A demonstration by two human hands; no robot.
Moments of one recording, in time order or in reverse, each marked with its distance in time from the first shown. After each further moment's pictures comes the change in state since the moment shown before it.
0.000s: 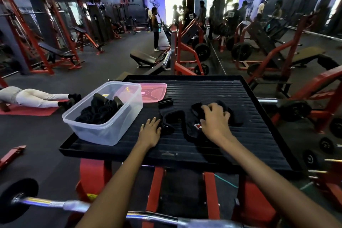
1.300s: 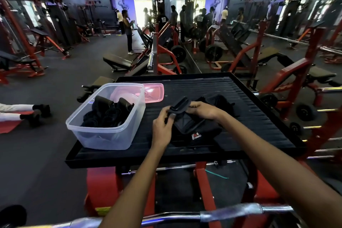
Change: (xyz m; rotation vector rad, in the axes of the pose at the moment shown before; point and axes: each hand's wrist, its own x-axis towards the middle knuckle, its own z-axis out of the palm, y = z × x) left_hand -0.036 0.010 -0.032 -0.961 0.381 0.349; right_hand 0.027 -0.075 0.000 0.933 -0.462 0.041
